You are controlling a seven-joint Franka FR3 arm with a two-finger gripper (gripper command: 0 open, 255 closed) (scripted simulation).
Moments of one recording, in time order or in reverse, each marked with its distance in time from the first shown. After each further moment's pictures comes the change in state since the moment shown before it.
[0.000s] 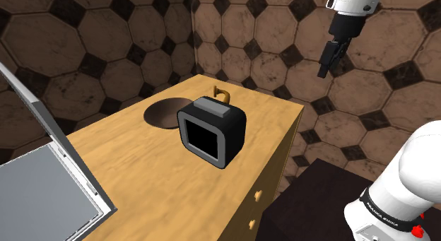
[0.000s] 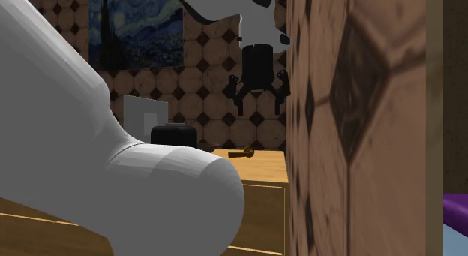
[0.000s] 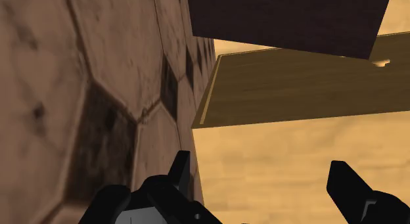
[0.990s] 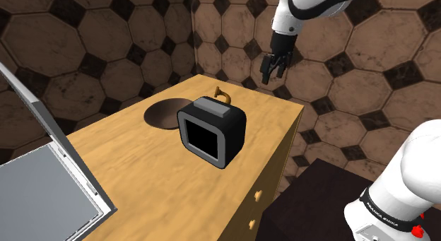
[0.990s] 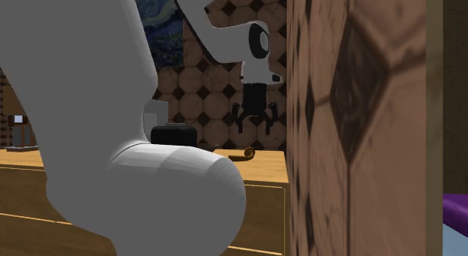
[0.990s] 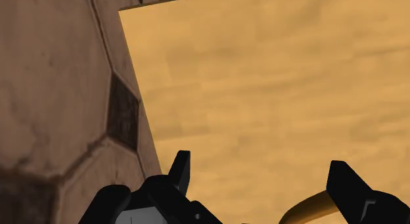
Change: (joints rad) arm 0.056 0.431 0.075 0.152 0.104 0.302 0.127
